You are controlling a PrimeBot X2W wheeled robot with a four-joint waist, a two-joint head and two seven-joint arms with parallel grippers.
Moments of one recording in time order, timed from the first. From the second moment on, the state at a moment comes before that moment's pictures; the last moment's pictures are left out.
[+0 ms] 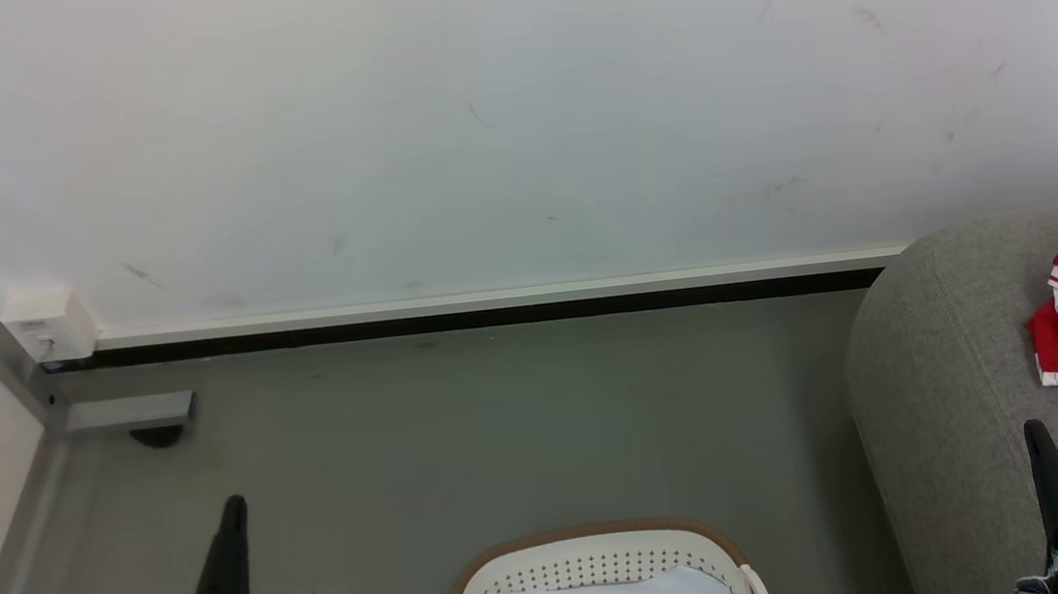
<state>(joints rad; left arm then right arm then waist) -0.08 0.05 0.10 0.17 -1.47 -0.05 0.08 -0.11 -0.06 -0.09 0.27 1.48 0.13 0.06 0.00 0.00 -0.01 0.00</state>
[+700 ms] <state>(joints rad) -0.10 0.05 0.12 0.15 -1.61 -0.04 0.11 -0.13 -0.07 -0.08 0.26 1.64 0.13 0.09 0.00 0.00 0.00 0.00</state>
